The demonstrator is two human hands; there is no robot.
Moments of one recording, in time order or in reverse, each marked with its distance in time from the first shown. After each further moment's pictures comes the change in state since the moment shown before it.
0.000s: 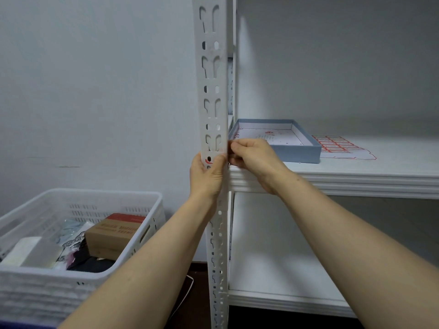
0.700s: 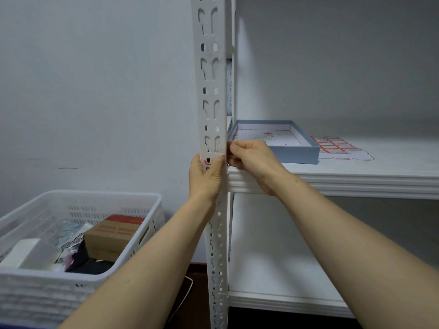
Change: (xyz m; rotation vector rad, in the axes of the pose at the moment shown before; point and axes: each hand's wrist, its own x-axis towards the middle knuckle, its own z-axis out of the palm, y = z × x) left_hand -0.001 -0.001 -0.001 0.014 0.002 0.030; right_hand -0.001 0.001 0.000 0.041 -0.026 -0.012
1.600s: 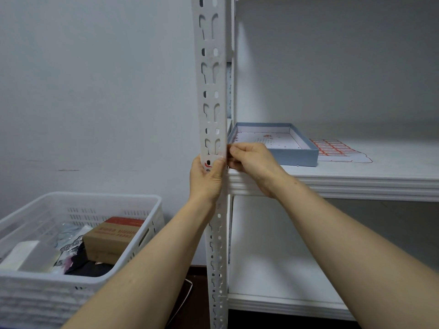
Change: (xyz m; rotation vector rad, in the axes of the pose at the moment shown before) left_hand 0.004 -0.002 -0.001 0.023 -0.023 0.000; right_hand 0.004 0.003 -0.001 -0.003 0.014 -0.005
